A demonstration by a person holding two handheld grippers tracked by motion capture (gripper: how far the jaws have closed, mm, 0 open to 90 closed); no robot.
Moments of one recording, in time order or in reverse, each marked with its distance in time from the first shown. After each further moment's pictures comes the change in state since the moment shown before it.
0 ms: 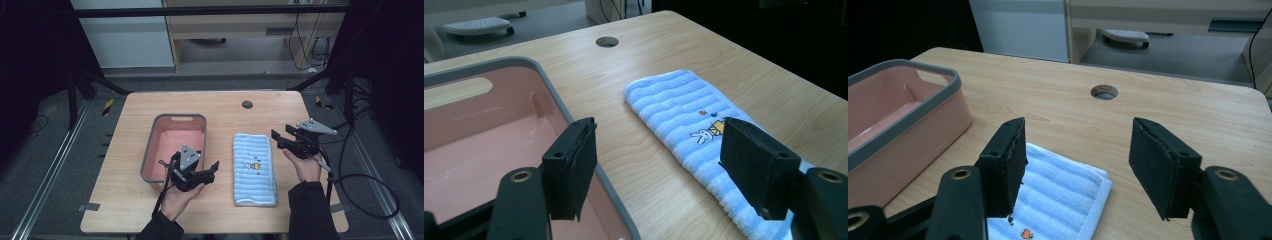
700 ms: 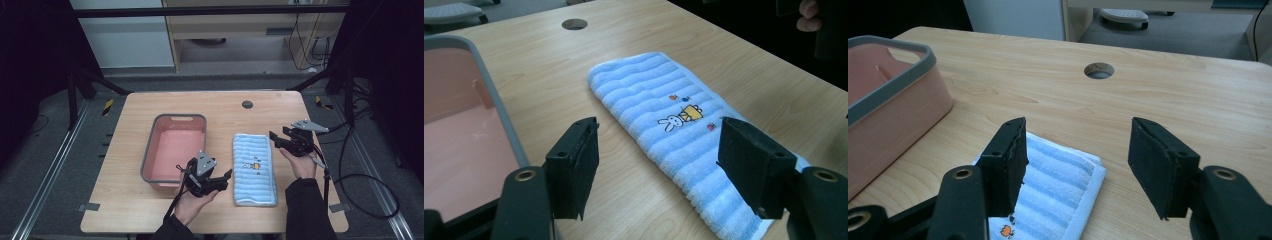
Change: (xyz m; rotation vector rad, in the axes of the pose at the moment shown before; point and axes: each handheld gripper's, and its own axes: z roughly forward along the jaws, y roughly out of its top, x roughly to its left) left arm -0.027 -0.012 0.024 0.048 -0.054 0.015; right arm -0.012 -0.015 0.028 0.064 -0.011 0.013
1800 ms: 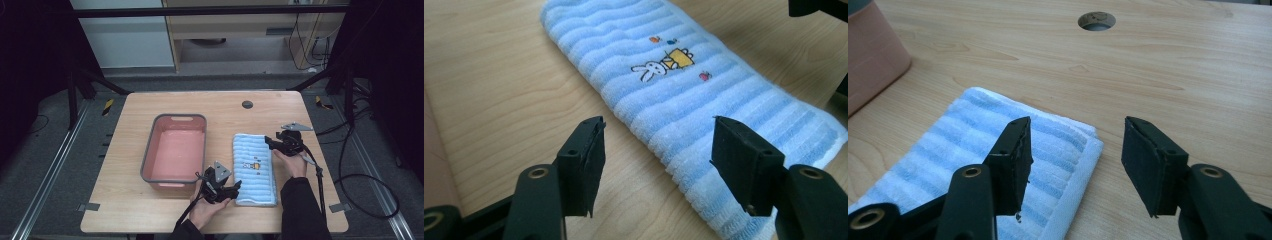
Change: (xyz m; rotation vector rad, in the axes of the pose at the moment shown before) left arm -0.021 -0.035 0.050 0.126 -0.020 0.006; right arm -0.012 -0.028 0.050 0.116 -0.015 -0.008
